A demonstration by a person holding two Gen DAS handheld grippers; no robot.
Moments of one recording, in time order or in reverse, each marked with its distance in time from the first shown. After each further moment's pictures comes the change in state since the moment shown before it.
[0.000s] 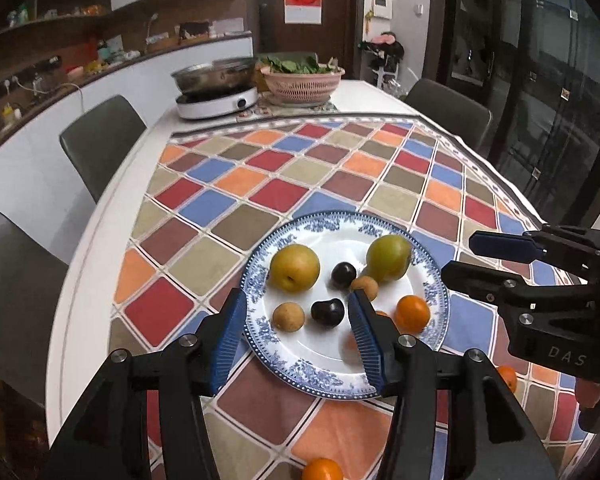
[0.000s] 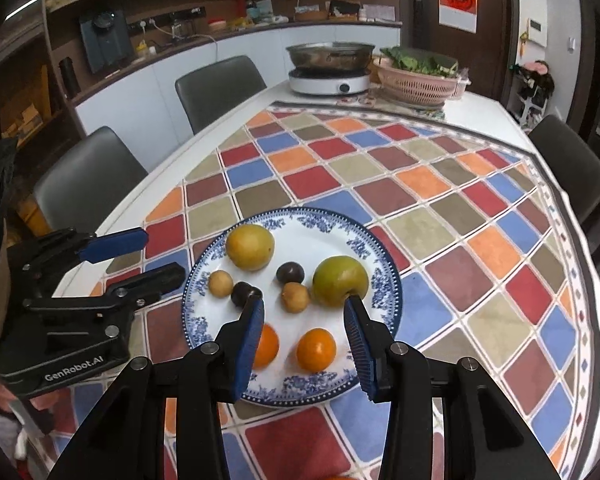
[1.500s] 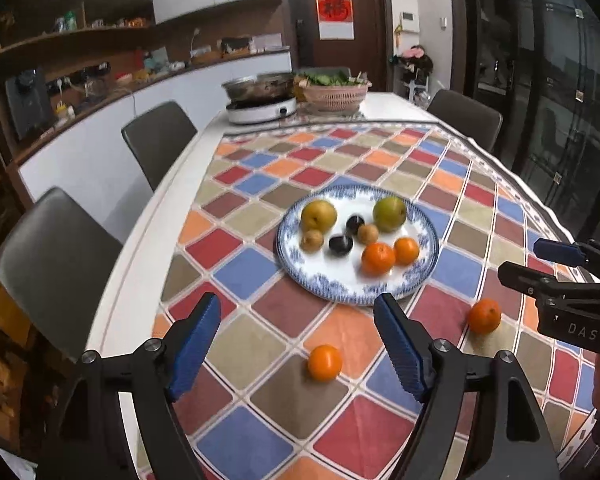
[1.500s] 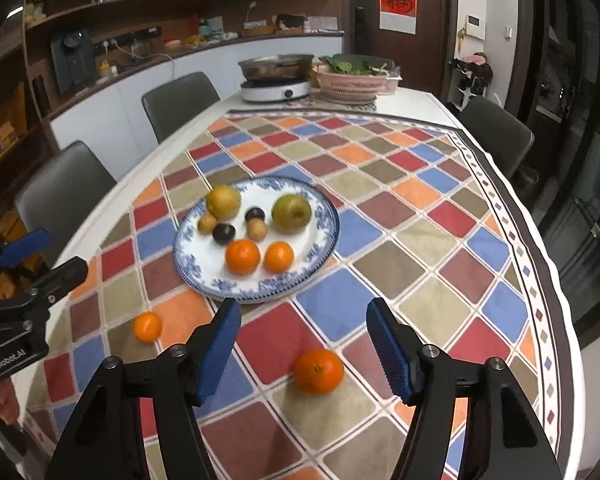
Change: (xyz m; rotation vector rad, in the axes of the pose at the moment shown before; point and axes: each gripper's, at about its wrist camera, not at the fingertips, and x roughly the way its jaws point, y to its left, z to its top) left arm -0.085 -0.018 -0.079 -0.047 -0.028 0.140; right arm -0.082 0.005 -0.086 0.108 -0.027 -0.167
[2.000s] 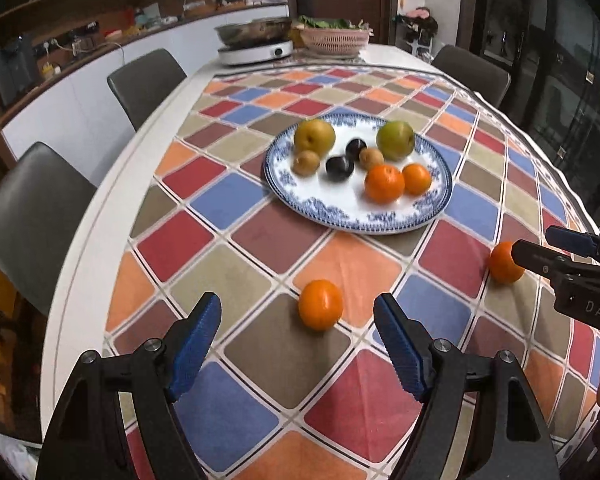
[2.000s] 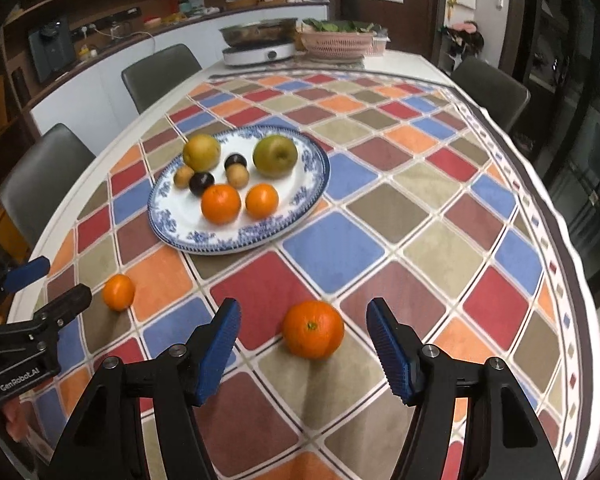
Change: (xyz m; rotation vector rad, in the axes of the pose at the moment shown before) left arm 0.045 -0.006 -0.039 -0.013 0.164 -0.025; right arm 0.035 -0.007 -0.033 0.061 0.107 -0.022
